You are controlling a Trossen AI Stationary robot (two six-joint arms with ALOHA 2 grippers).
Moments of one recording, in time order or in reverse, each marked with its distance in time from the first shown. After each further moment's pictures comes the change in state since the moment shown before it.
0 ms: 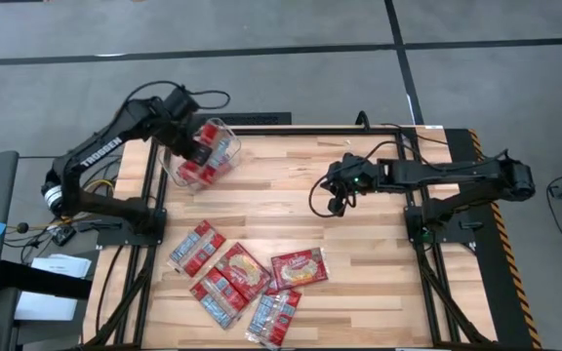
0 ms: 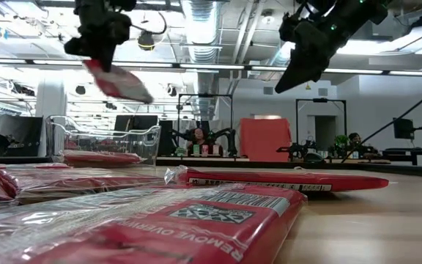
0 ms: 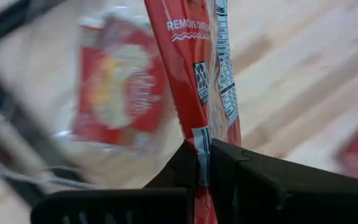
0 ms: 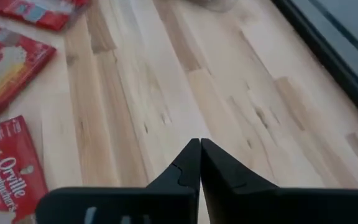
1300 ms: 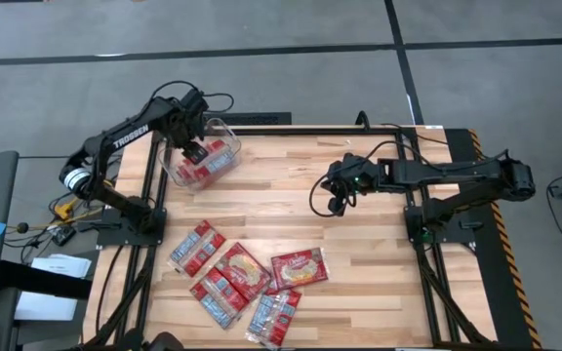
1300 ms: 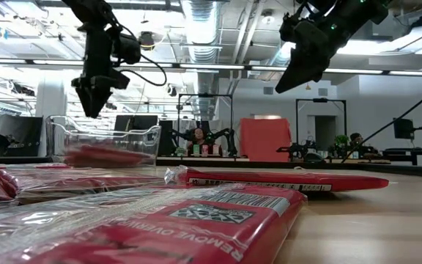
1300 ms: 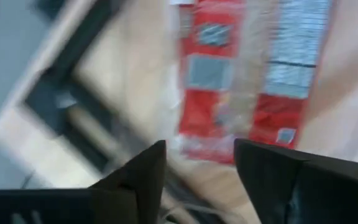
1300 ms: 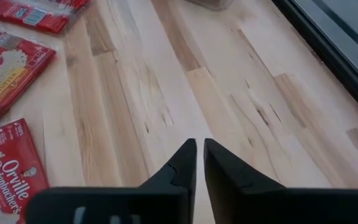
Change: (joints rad) left arm 0.175 0.198 -0.161 0.151 -0.278 0.405; right arm 0.004 -0.002 0.000 -0.004 0.001 0.014
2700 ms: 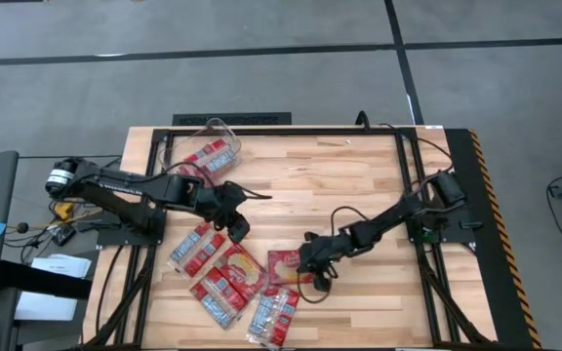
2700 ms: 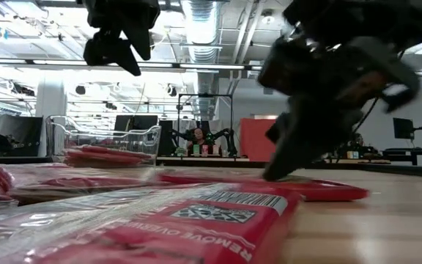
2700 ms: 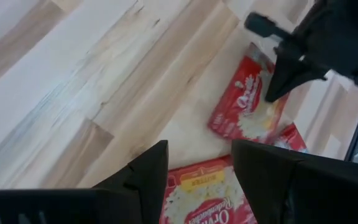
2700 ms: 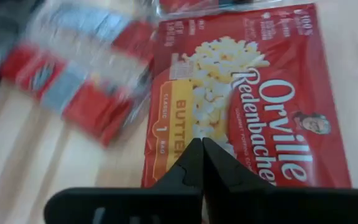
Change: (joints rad) left arm -1.026 -0.154 -0.149 0.508 0.129 -0.916; right arm 0.440 0.641 -0.056 0.681 -0.208 0.156
